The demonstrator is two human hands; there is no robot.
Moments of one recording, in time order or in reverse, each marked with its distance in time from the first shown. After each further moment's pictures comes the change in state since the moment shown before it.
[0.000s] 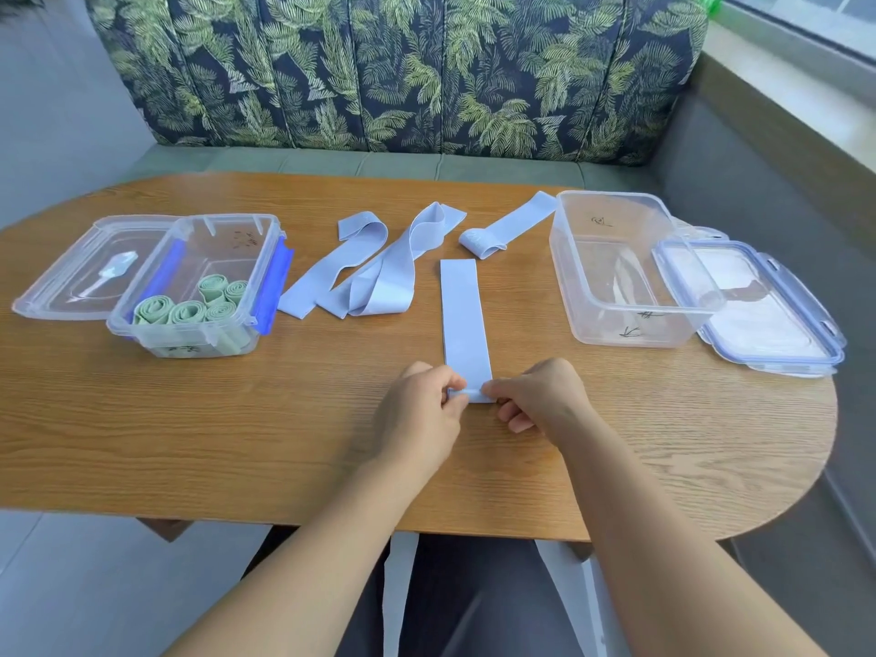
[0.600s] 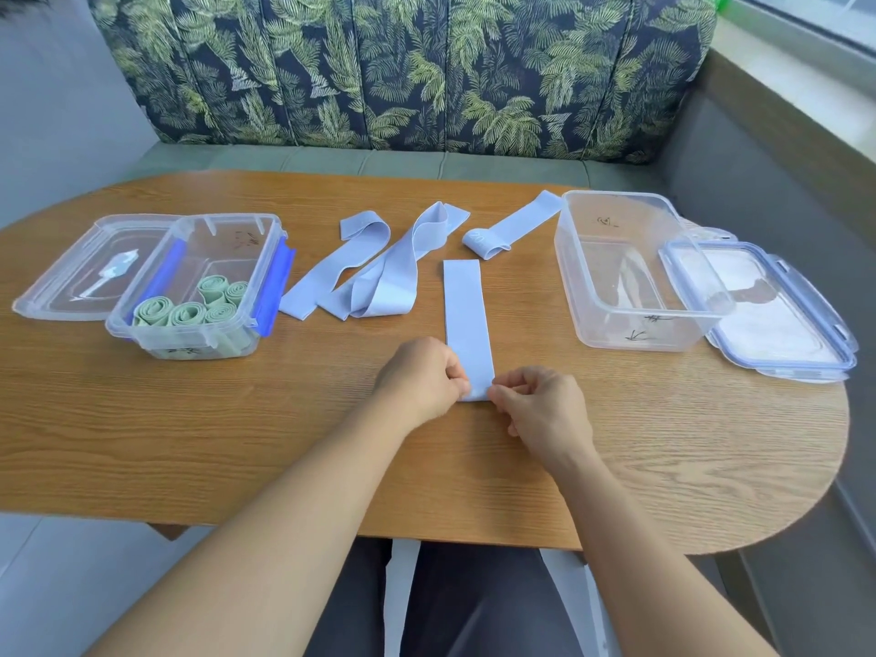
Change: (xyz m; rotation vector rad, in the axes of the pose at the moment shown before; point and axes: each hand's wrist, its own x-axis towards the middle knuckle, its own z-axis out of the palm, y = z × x) left_hand 0.046 0.012 -0.021 0.163 -0.256 -0.058; right_hand -0.001 0.022 0.017 0.077 0.143 -0.274
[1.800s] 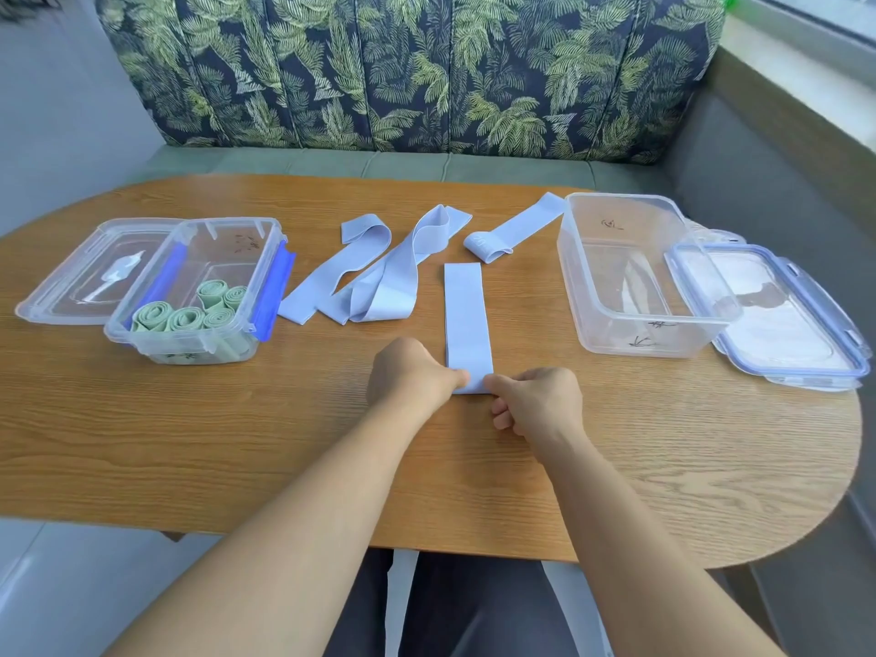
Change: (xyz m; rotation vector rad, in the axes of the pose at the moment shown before) left_hand 0.009 0.006 0.004 -0.276 0.165 -0.365; right_hand 0.012 -0.016 0.003 0.135 -0.010 0.178
